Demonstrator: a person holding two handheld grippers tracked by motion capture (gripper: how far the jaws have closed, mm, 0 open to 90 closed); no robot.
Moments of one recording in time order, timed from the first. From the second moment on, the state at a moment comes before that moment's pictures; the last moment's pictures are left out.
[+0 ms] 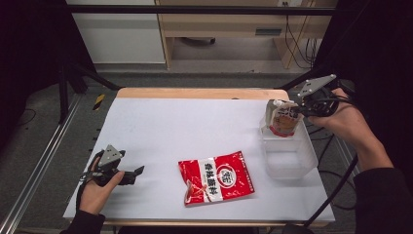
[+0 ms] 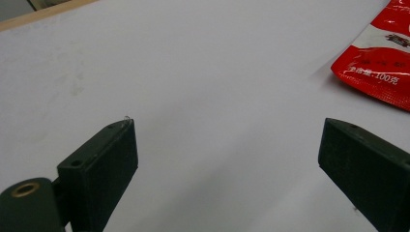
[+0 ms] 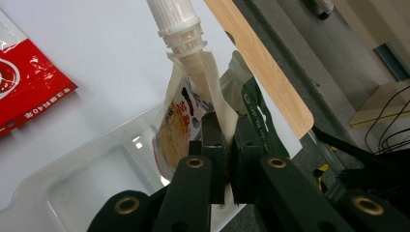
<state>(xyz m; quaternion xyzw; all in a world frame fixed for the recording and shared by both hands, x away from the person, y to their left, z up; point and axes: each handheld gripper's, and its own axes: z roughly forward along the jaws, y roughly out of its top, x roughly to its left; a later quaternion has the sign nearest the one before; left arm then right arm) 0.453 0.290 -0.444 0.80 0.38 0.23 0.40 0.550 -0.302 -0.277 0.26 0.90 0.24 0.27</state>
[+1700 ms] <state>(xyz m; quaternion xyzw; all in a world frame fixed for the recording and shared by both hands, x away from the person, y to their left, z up) 0.452 0.287 -0.445 0.80 0.38 0.23 0.40 0.566 -0.299 -0.342 0.30 0.90 0.24 0.20</state>
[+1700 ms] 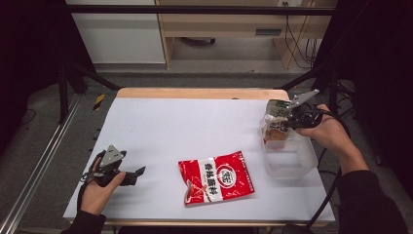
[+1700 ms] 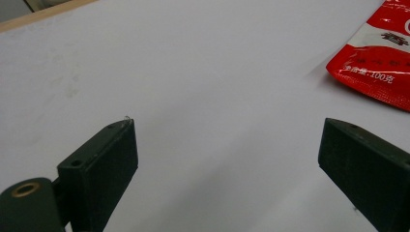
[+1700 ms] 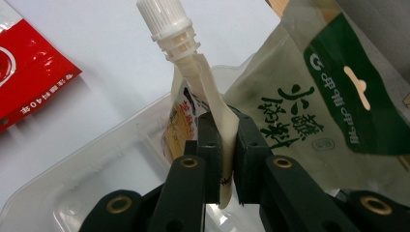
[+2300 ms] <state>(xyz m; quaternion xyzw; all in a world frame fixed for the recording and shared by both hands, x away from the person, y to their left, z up) 0.452 0.286 -0.445 0.81 0.37 0.23 0.40 0.551 -0.301 -0.331 0.32 0.88 0.28 0.22</state>
